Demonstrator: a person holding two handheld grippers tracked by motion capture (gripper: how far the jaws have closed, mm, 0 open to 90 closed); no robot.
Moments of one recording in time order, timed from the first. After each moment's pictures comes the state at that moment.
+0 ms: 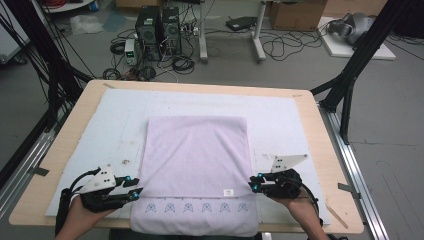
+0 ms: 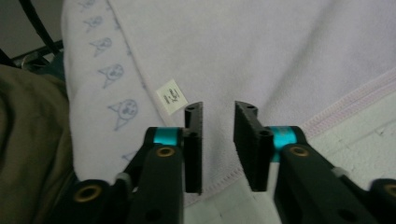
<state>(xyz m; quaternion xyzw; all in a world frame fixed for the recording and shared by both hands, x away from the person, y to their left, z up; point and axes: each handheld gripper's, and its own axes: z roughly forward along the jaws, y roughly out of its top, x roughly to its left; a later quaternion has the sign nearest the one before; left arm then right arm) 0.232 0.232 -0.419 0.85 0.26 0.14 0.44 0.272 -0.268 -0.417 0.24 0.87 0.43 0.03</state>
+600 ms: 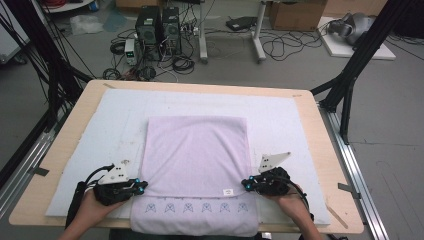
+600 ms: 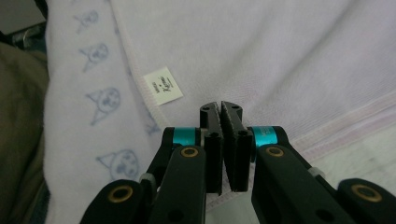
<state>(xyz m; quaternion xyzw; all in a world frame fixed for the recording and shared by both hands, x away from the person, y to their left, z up) 0.244 0.227 -0.429 0.86 0.25 0.12 0.43 0.288 -0.252 -0.430 0.21 0.89 0.40 0.02</state>
